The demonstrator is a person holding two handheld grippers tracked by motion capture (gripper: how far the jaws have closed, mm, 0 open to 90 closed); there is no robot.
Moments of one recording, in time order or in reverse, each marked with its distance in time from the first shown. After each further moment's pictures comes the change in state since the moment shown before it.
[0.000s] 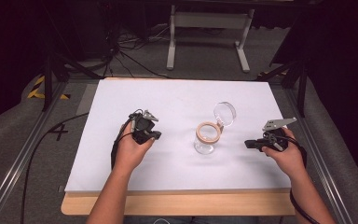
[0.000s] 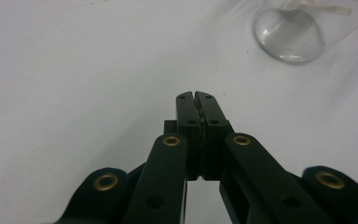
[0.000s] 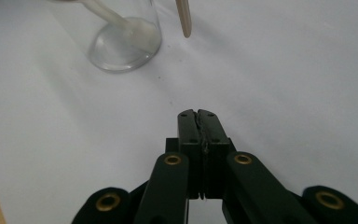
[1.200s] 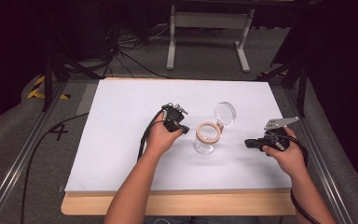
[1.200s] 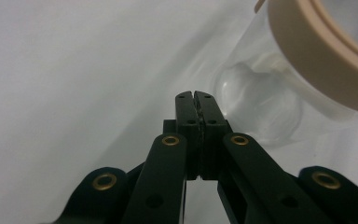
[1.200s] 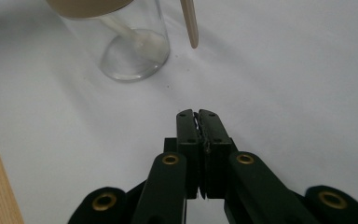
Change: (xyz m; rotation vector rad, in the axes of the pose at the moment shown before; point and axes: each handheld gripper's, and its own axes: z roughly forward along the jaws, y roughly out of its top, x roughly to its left) left arm -0.015 0.059 0.083 0.010 -0.181 0.079; right arm 0.001 0.002 -0.004 -0.027 0.019 0.008
